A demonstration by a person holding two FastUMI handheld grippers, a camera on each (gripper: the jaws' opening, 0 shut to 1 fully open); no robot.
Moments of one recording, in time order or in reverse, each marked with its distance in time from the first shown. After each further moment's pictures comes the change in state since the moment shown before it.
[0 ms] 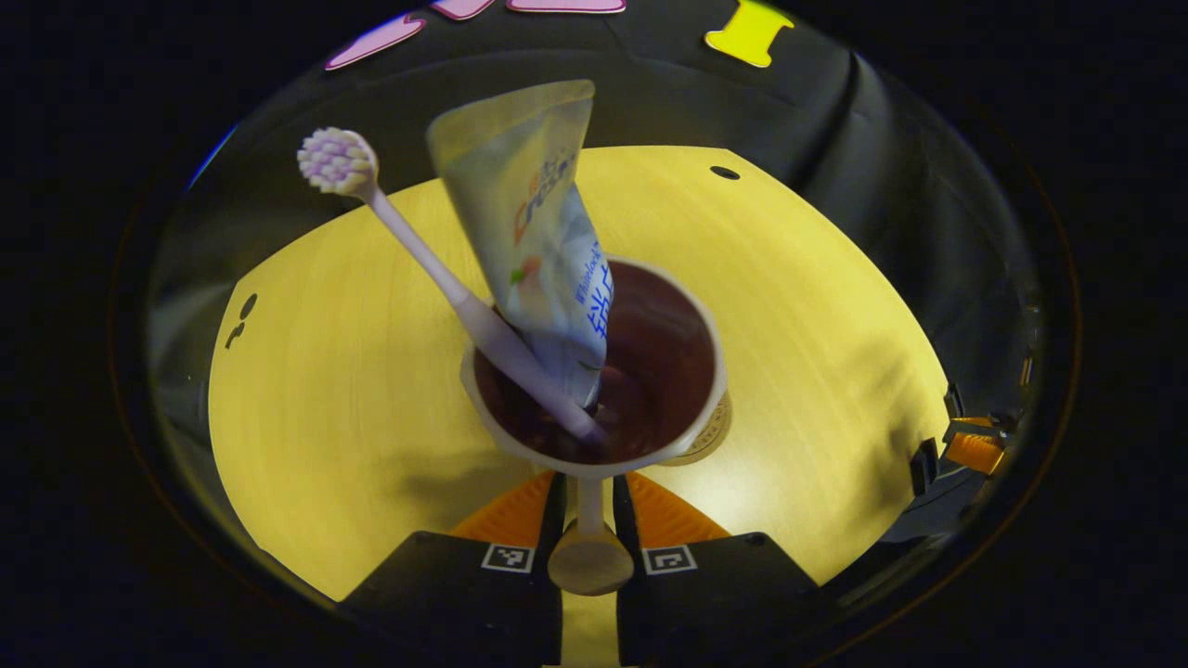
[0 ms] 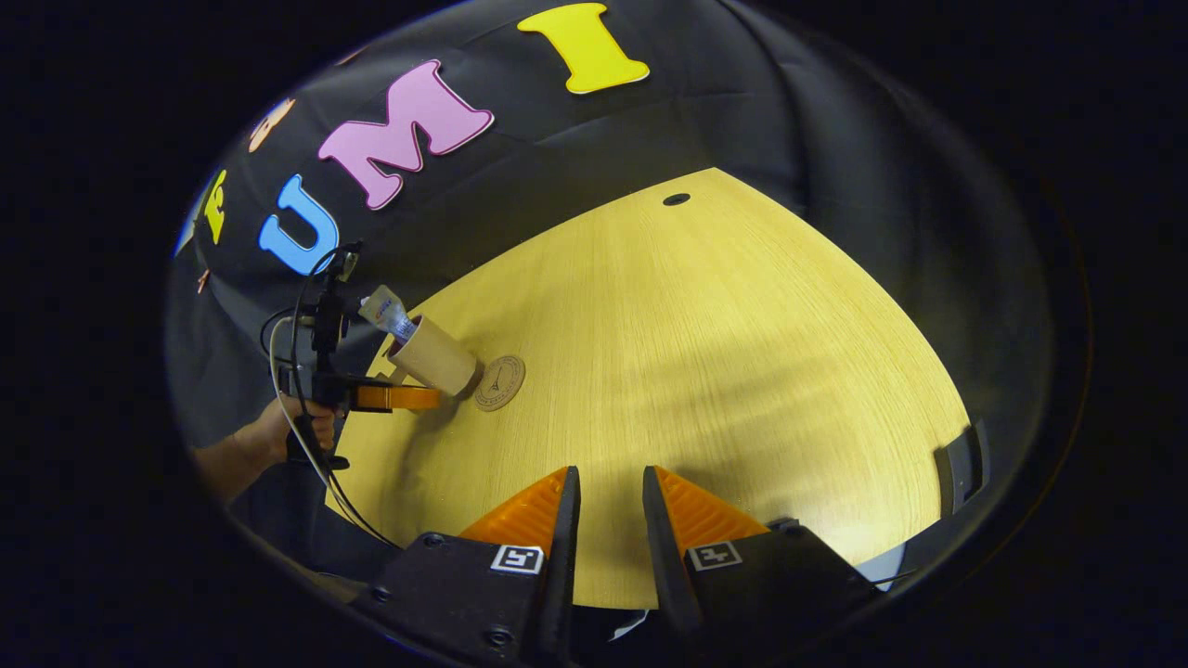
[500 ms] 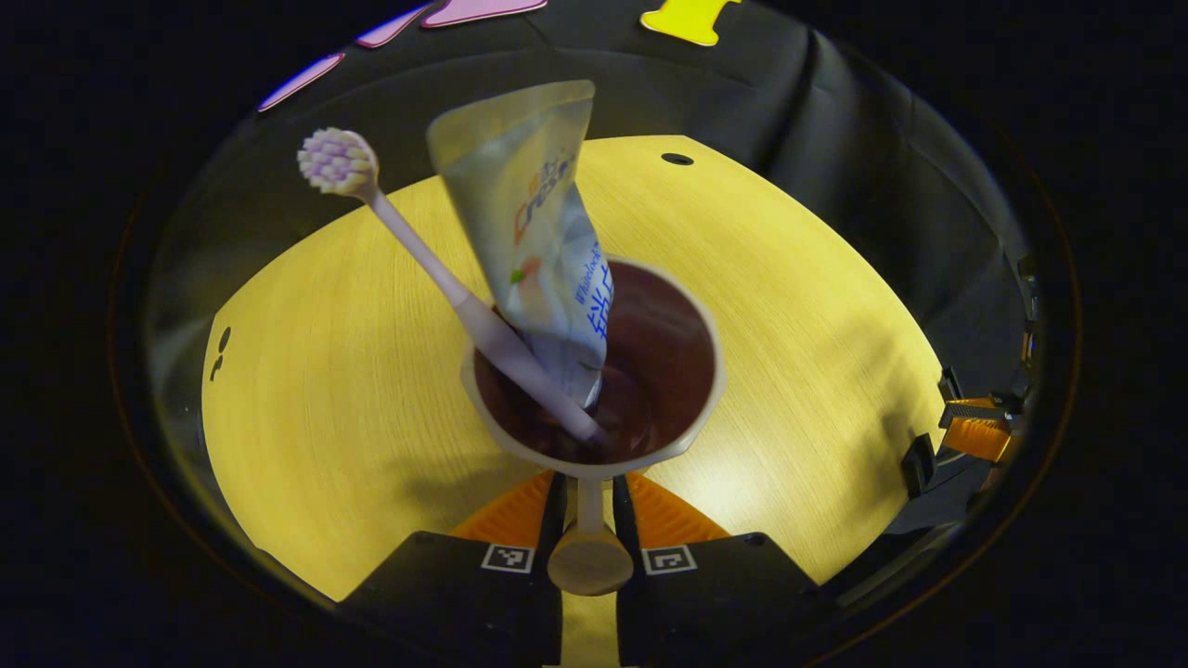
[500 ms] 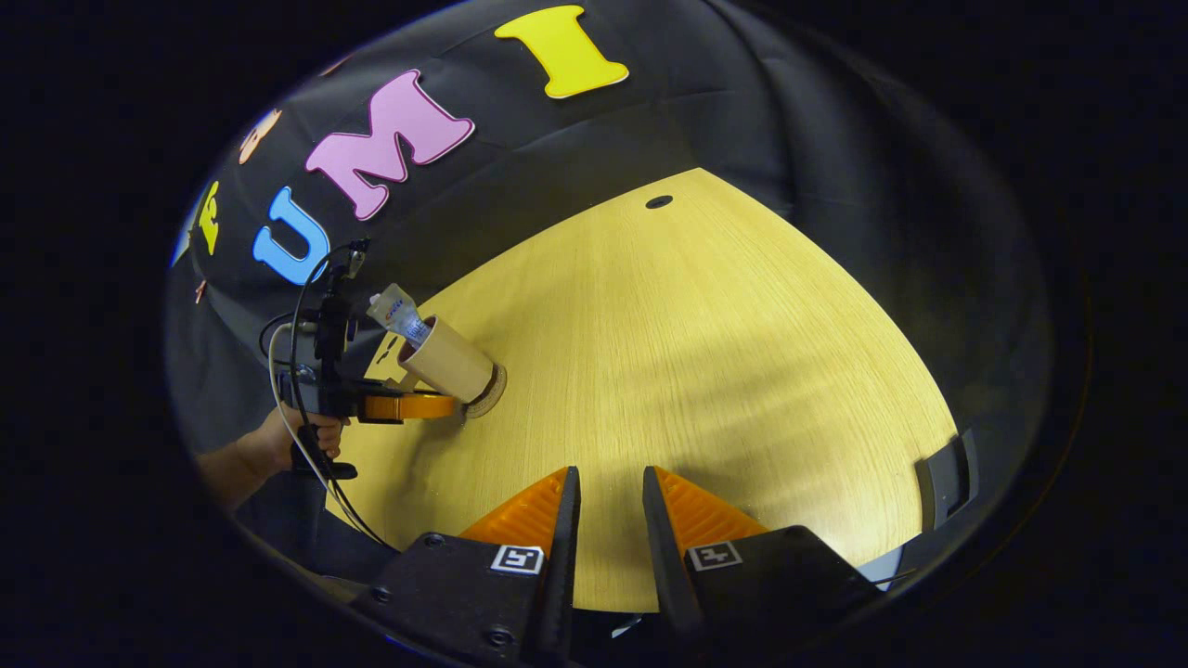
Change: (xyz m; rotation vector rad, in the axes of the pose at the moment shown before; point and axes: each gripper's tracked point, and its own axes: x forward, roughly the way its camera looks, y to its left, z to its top) left arm 0.016 -0.046 0.006 0.078 0.025 -0.016; right arm -0.003 -0.024 0.011 0.020 0.006 -0.009
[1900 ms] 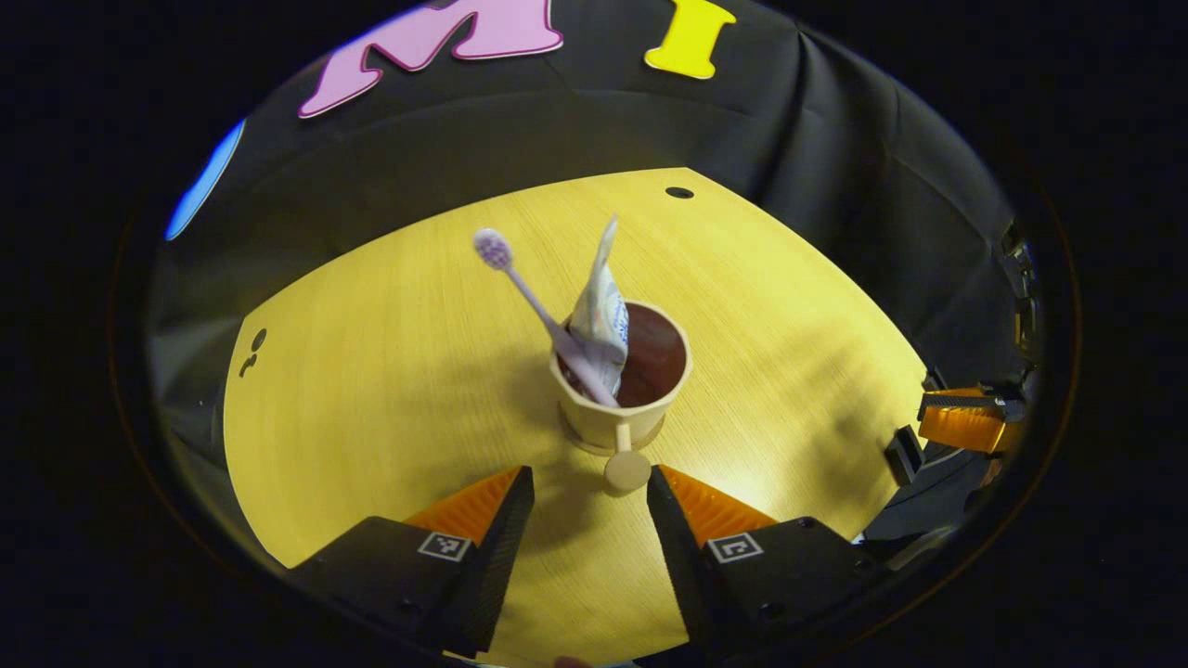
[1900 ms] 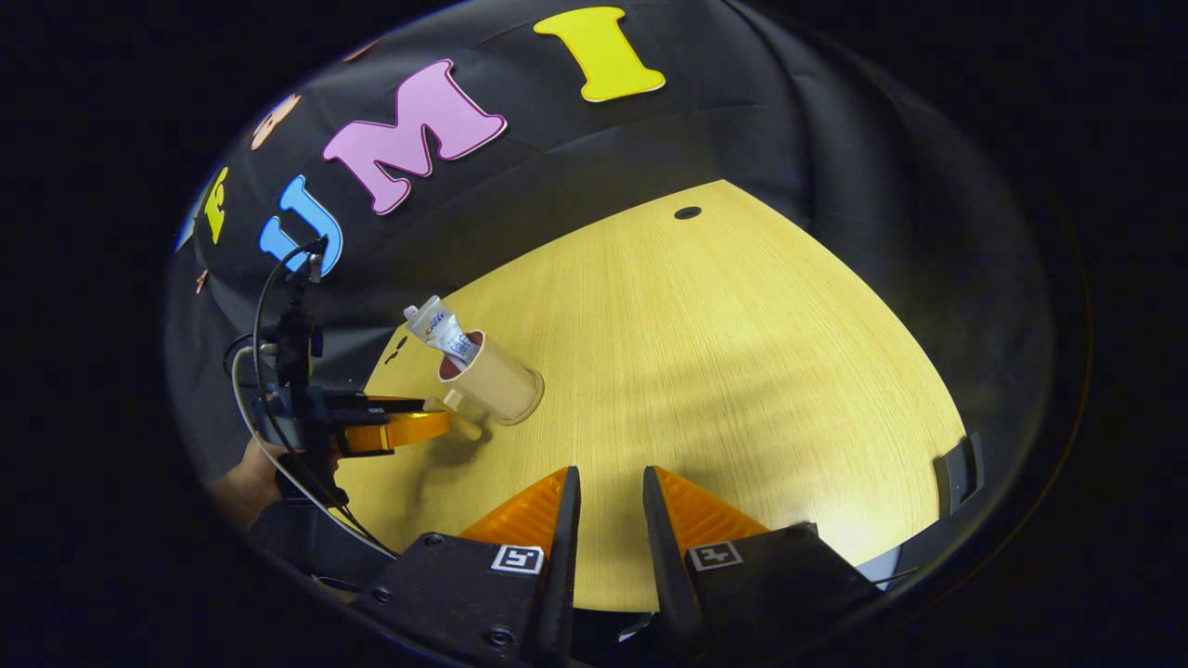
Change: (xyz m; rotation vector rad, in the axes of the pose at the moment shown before) left arm -0.067 0.014 -0.013 -0.040 -0.116 0.029; right arm -0.001 0.064 0.014 -0.052 -0.014 -0.025
